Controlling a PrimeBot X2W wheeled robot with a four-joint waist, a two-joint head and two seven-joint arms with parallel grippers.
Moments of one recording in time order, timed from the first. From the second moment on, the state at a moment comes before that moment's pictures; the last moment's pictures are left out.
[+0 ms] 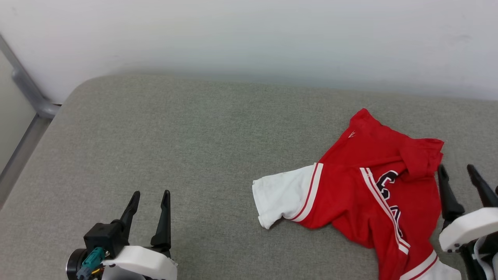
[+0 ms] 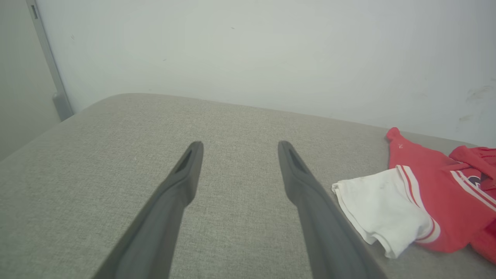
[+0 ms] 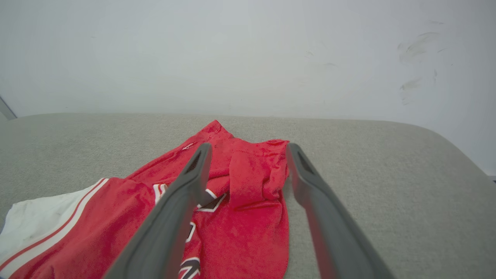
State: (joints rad) left arm -0.02 0.22 -0.21 0.11 -0.40 0.06 -0.24; right arm -0.23 -0.30 -0.08 0.42 0.30 0.13 -0.16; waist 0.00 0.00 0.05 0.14
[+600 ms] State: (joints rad) left arm -0.12 0.28 -0.22 0.13 -0.46 0.02 -0.04; right arm 0.12 -0.08 -0.11 -0.18 0.24 0.13 0.04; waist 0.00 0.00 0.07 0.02
